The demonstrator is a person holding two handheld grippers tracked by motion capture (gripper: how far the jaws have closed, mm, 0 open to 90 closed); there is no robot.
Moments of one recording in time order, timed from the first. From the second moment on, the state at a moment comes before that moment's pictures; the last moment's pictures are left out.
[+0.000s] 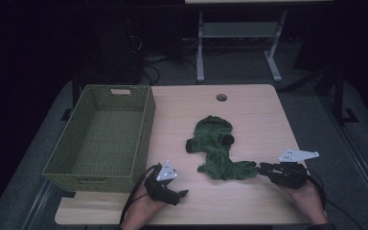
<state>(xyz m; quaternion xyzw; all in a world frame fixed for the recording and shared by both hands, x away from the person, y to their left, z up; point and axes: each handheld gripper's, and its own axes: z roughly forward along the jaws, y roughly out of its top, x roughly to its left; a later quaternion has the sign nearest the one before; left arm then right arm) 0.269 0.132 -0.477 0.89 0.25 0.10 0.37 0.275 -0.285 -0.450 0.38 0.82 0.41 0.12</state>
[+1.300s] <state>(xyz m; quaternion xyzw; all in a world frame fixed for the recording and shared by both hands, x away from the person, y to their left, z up) 0.270 0.132 -0.477 0.89 0.25 0.10 0.38 0.282 -0.278 -0.460 0.33 0.84 0.42 0.06</state>
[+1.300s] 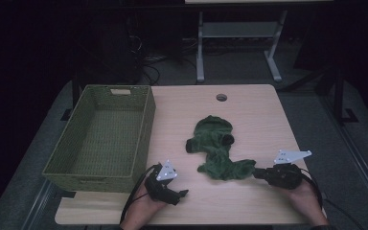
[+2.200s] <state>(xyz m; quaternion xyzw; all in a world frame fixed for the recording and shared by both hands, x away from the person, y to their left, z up) 0.270 0.132 -0.477 0.89 0.25 0.10 0.37 0.302 -0.209 -0.421 0.22 0.86 0.46 0.07</state>
